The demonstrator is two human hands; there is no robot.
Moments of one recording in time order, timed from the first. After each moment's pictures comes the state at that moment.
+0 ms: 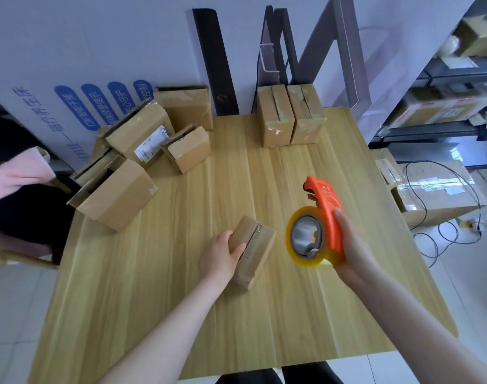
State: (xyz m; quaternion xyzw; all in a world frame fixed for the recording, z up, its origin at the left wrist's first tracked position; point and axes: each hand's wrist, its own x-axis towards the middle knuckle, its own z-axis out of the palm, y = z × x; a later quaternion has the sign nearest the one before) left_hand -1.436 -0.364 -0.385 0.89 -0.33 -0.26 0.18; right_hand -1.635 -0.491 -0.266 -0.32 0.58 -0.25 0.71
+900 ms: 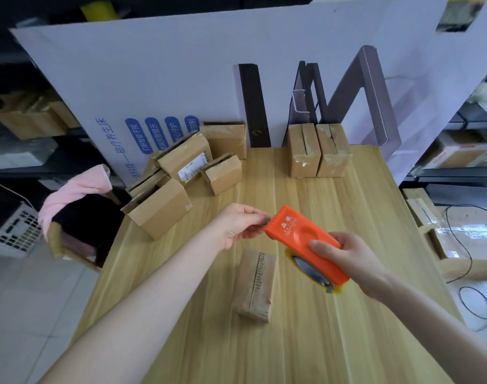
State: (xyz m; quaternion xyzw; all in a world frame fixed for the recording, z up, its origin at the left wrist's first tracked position) left_hand -1.407 -0.401 -0.215 0.70 -0.19 -0.51 0.46; right_hand -1.625 -0.486 -0.201 -0.66 0.42 -0.06 0.63
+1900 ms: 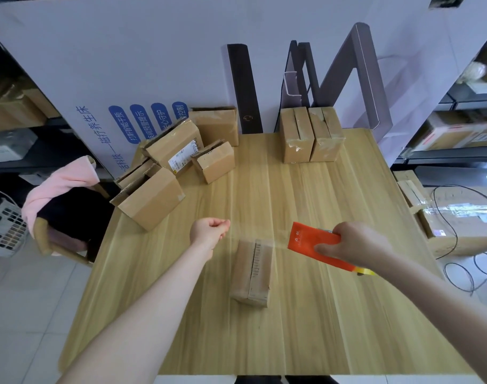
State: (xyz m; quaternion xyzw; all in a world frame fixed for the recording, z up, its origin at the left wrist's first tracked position) left_hand -1.377 -0.361 -0.315 0.83 -0.08 -0.33 0.44; right_hand -1.629 -0.513 -0.231 -0.83 0.48 0.16 0.22
